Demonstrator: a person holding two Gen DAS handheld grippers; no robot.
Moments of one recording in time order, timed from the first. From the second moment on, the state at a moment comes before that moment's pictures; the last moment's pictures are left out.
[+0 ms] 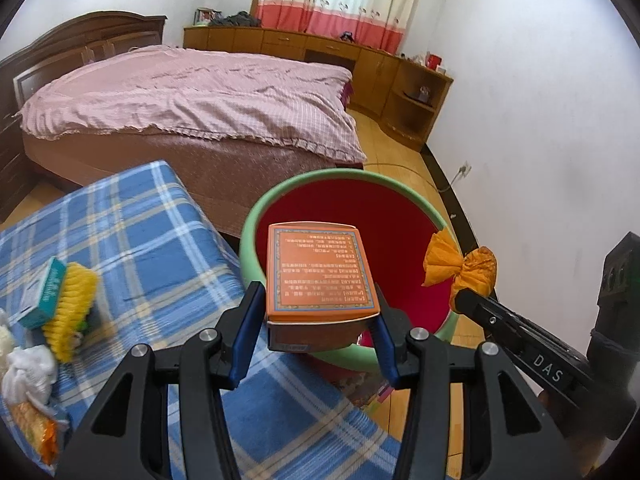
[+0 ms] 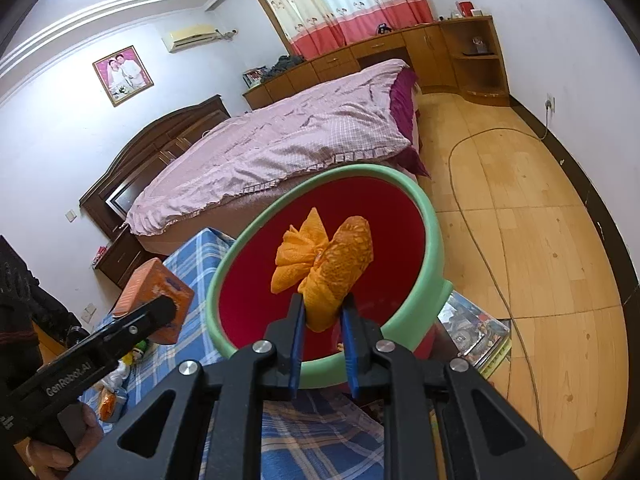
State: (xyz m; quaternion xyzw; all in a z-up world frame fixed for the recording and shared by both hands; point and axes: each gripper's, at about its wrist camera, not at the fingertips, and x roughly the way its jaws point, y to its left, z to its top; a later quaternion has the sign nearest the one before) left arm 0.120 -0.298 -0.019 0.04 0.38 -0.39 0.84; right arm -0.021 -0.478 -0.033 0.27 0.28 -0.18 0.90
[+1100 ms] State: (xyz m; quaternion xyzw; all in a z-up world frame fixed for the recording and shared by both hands) left arm 0.123 -0.281 -0.009 0.02 0.38 -0.37 0.85; right arm -0.023 -0.478 -0.034 0.28 0.28 -0.18 0.90
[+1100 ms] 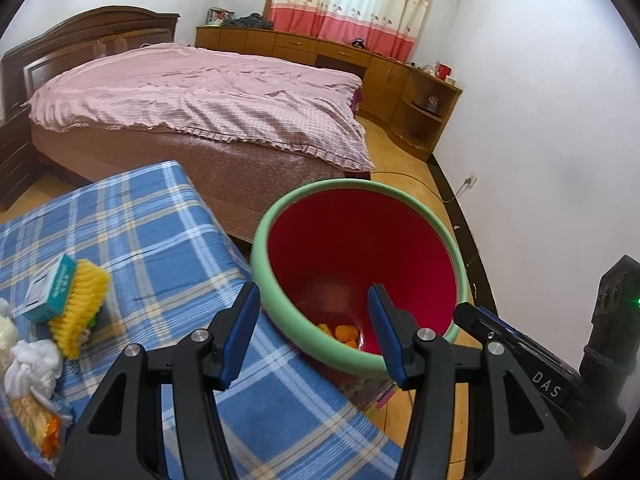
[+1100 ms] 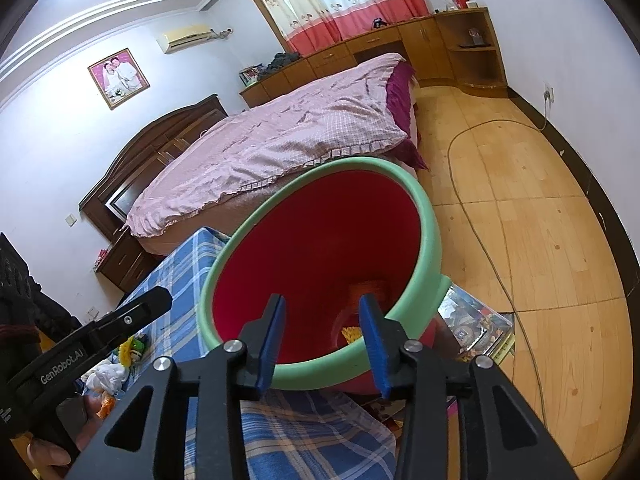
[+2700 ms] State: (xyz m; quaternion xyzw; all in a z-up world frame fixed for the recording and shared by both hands) left arm 0.136 -0.043 0.007 -0.09 0.36 -0.11 0.92; right arm 0.033 -0.324 0.004 0.21 0.31 -0.03 0.93
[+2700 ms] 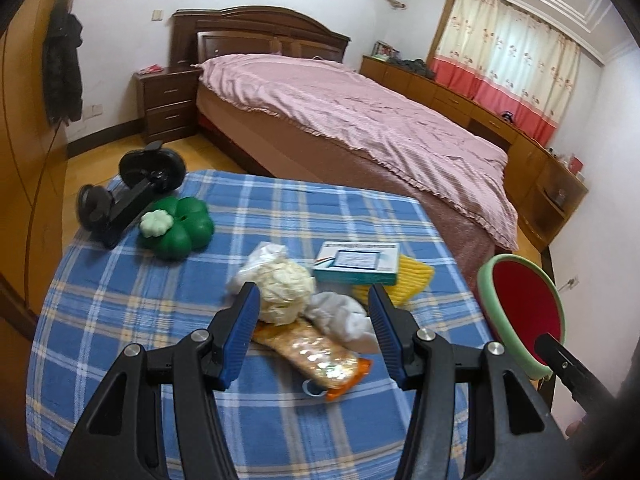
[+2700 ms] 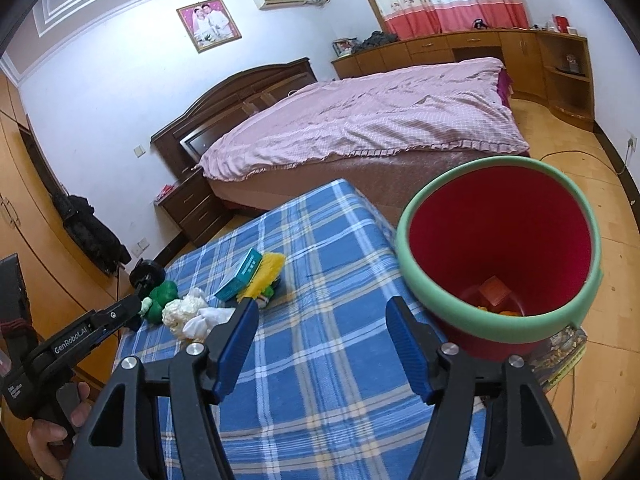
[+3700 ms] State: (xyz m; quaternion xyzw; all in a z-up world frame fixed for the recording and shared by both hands) left arm 0.183 -0.022 -0.048 -0.12 0.41 -0.11 0.90; right arm 0.093 -0.304 -0.031 0.20 0.37 -0.01 0.91
